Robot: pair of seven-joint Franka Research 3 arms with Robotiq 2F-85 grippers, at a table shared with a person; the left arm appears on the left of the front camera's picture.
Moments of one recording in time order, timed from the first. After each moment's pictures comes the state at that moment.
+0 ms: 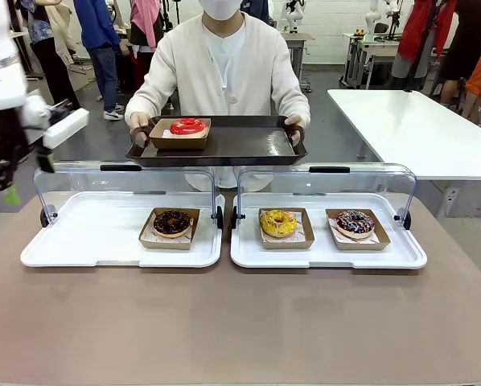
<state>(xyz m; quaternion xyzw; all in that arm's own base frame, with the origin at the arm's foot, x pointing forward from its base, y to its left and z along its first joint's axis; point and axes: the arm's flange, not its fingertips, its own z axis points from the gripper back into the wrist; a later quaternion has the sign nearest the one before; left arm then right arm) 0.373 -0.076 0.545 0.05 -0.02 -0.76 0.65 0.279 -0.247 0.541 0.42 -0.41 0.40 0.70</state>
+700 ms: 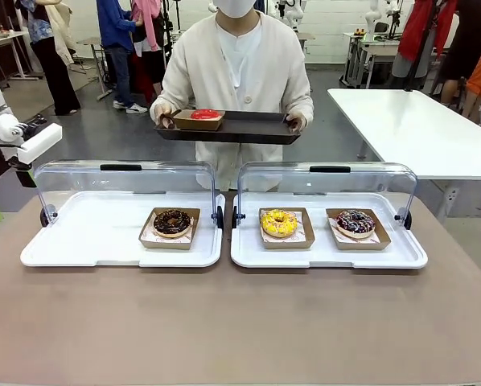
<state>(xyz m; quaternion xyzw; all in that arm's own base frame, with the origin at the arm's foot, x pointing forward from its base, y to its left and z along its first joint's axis) 0.366 -0.046 0.526 0.04 -0.03 -0.75 0.66 0.279 -0.247 0.541 0.42 -0.41 0.40 0.70</state>
